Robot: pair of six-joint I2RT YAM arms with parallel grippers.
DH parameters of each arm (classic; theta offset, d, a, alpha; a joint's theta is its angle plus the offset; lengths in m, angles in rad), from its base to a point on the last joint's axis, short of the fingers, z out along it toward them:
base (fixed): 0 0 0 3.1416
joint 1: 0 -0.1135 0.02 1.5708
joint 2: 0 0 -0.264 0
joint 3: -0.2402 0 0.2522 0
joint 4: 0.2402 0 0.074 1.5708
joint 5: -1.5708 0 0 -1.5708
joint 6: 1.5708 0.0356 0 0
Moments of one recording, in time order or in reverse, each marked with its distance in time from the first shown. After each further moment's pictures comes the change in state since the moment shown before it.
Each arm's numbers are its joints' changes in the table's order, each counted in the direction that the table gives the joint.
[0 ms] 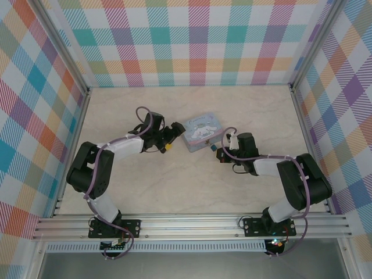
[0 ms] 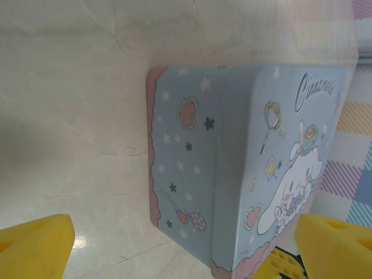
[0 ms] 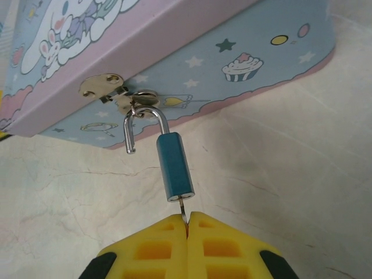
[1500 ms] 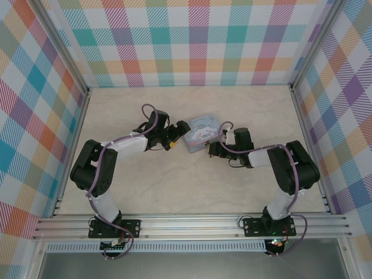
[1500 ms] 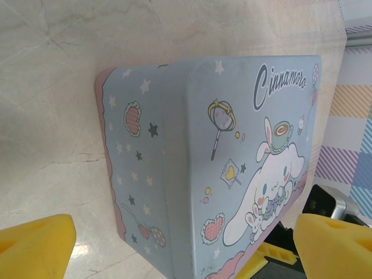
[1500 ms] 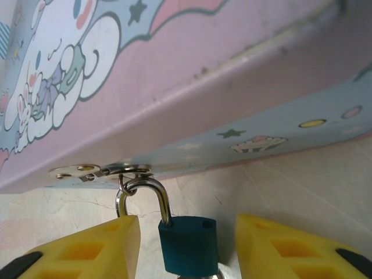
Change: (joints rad) left arm 0.027 0.025 -0.052 -0.014 0.006 0.035; right arm 0.010 0.187 -0.118 -0.068 0.088 0.058
